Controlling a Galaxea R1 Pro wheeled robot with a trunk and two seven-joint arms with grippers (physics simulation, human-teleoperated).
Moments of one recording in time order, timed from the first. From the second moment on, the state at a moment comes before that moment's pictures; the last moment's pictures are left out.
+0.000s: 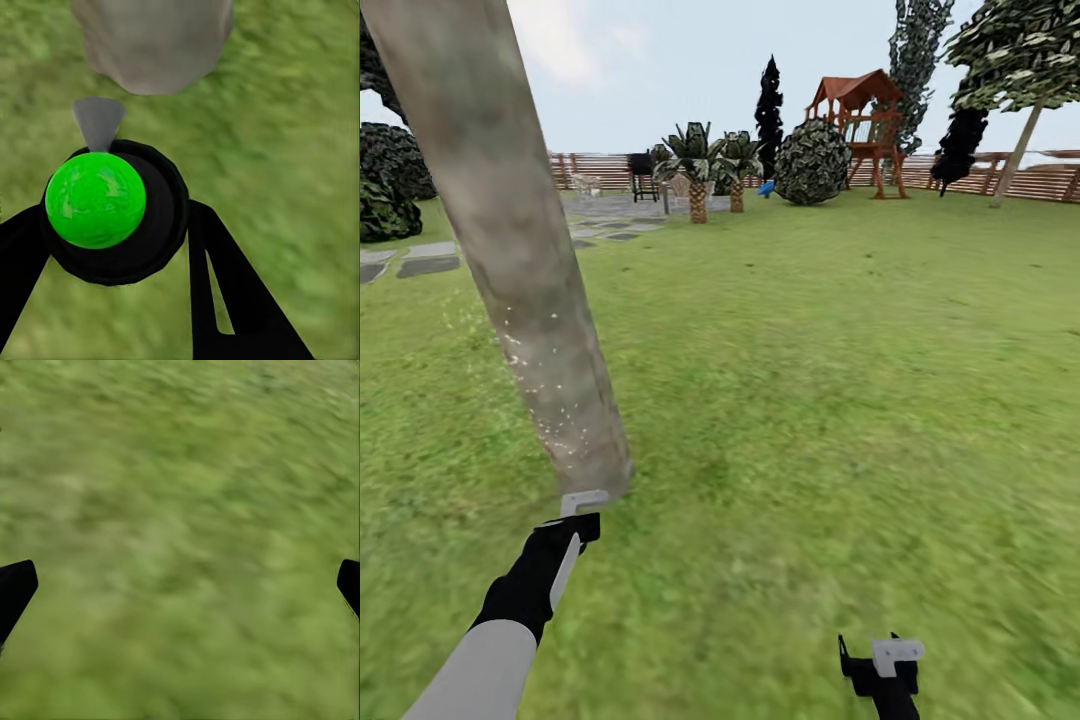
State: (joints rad) left arm -0.63 -0.03 0.23 -0.79 -0.11 0.48 0.12; right arm -0.43 -0.04 -0.11 -0.10 0.24 -0.65 -0.16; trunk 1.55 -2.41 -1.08
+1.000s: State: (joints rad) left arm -0.63 -0.03 0.23 -0.79 -0.11 0.48 0.12; right arm -0.43 -0.04 -0.11 -0.10 0.24 -0.65 -0.16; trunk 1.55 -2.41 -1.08
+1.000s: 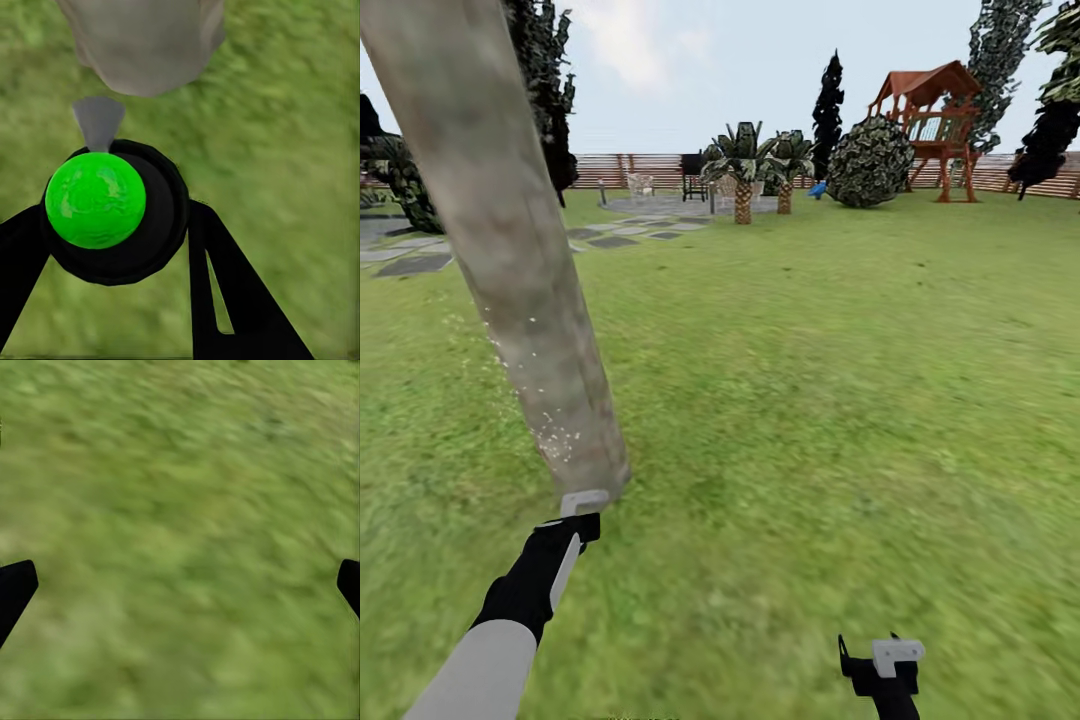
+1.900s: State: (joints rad) left arm -0.63 -0.03 0.23 -0.79 -0.11 0.48 0.12; right arm -0.43 -0.04 -0.11 -0.10 0.24 -0.65 -0.16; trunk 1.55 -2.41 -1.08
